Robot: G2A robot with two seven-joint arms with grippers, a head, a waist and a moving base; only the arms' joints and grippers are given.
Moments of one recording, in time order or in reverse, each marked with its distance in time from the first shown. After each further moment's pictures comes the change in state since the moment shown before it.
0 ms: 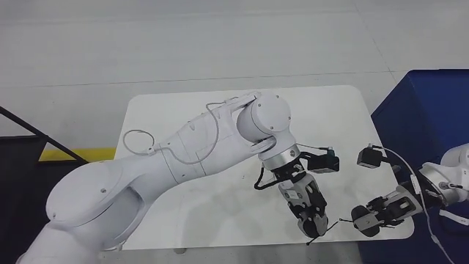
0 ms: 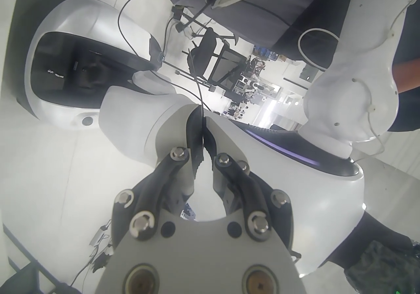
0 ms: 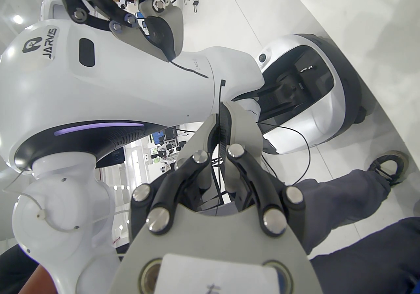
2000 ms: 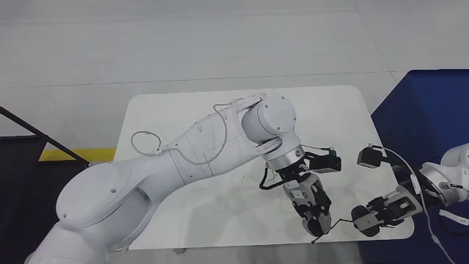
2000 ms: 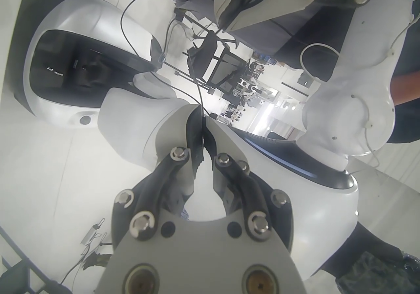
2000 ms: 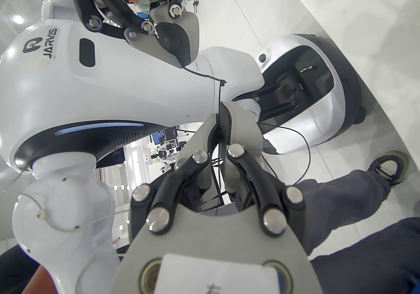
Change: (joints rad) left arm 0.007 -0.043 0.000 0.063 0.012 0.007 0.000; right arm 0.000 0.000 0.000 0.000 0.000 0.000 0.000
